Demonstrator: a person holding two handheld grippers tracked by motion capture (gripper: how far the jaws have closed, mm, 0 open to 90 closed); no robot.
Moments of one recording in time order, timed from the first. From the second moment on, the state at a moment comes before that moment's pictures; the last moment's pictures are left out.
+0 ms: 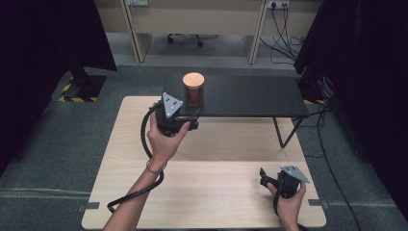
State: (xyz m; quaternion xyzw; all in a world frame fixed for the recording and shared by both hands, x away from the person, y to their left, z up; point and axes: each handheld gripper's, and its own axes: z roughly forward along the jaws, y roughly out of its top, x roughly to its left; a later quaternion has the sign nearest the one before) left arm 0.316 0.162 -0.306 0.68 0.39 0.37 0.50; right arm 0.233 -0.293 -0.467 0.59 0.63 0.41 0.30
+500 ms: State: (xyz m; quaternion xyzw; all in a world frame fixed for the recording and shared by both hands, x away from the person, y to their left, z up) left arm 0.289 0.173 -0.336 0.68 0.39 0.35 0.51; right arm 0.233 -0.292 -0.467 0.59 0.63 0.40 0.30
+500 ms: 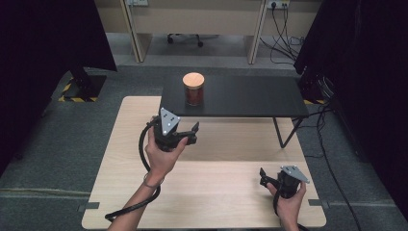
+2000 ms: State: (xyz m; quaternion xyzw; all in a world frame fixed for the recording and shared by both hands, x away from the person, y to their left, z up) left arm 0.222 0.188 -0.461 0.68 0.44 0.33 0.49; right arm 0.232 -0.290 -0.466 0.59 0.63 0.40 0.30
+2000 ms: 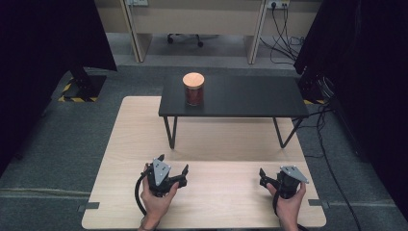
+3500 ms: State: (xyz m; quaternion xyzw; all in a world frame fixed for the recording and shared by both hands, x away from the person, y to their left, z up) left arm 0.224 0.198 -0.485 0.68 0.48 0.28 0.47; right arm 0.234 -0.289 -0.464 0.60 0.63 0.40 0.30
